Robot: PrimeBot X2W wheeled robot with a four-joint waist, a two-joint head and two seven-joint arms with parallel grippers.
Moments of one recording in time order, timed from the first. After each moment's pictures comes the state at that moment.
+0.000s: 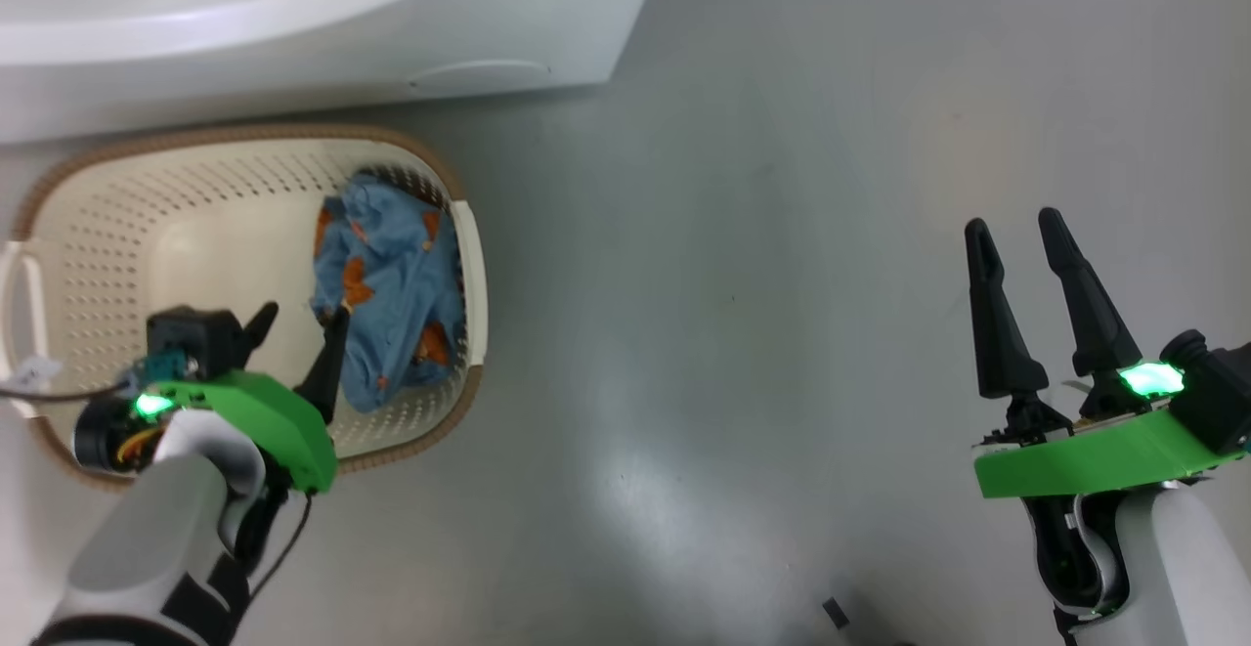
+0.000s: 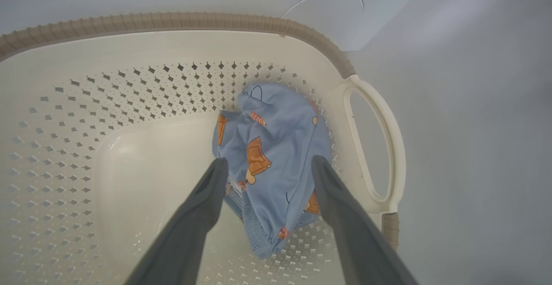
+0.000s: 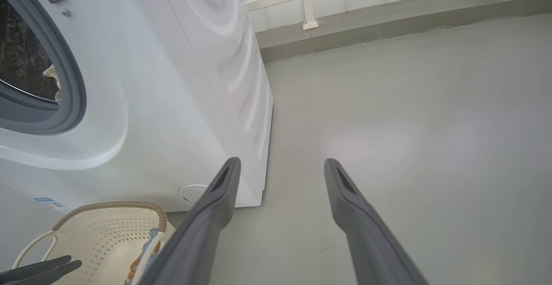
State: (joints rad) left arm -0.69 0.24 -0.51 0.94 -0.56 -0.13 -0.26; right arm -0.25 -0.13 0.03 0.02 0.42 0.13 -0.26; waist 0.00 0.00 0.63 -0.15
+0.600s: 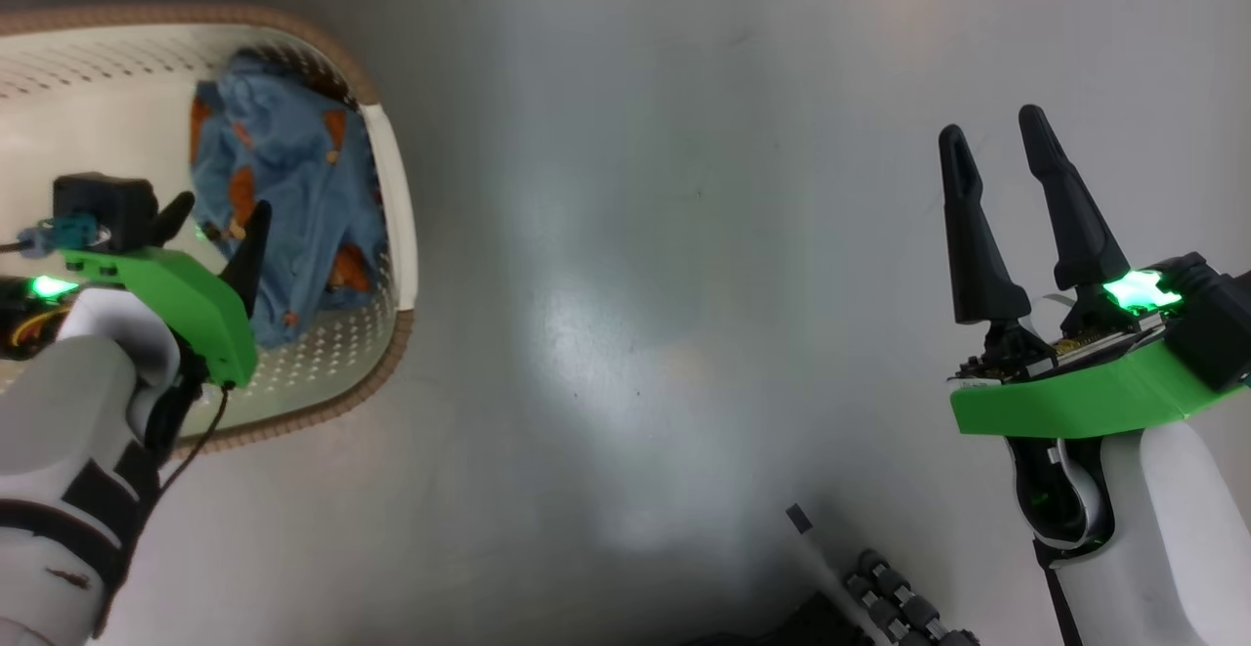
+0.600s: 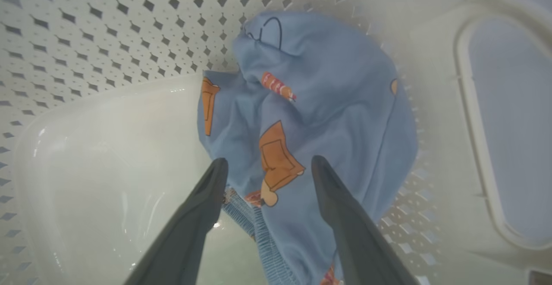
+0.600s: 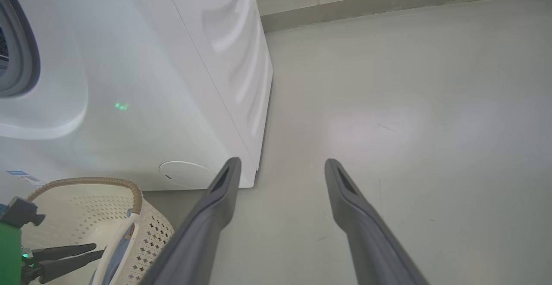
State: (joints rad) left arm -0.97 0.34 -0.83 1.05 -0.80 -0.13 -0.22; right arm -0.38 -0.13 0.09 -0.02 0.41 0.13 -0.26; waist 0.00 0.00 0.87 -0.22
